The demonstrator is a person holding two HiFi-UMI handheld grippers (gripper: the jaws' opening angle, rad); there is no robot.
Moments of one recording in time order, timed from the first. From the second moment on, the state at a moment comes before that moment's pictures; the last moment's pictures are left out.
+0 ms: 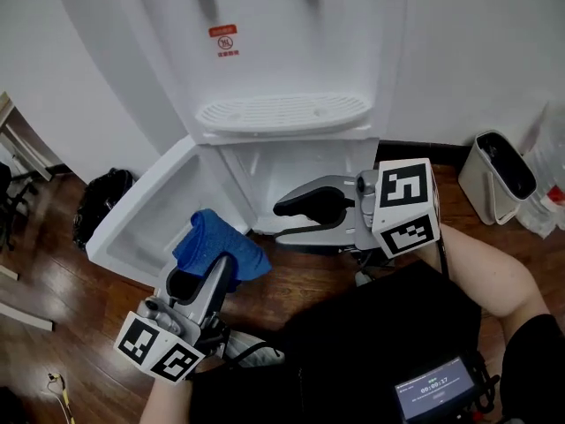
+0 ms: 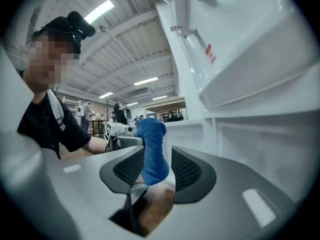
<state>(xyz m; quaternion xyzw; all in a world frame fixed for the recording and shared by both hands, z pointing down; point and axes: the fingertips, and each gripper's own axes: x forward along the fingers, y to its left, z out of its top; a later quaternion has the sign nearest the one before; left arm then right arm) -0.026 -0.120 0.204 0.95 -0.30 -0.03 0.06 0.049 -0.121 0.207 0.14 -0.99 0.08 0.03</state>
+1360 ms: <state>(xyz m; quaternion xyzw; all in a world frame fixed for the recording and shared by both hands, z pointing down) 0.170 -0.391 0.333 0.81 -0.58 0.04 0.01 0.252 -0.113 0.192 0.46 -0.88 -0.07 -0.04</state>
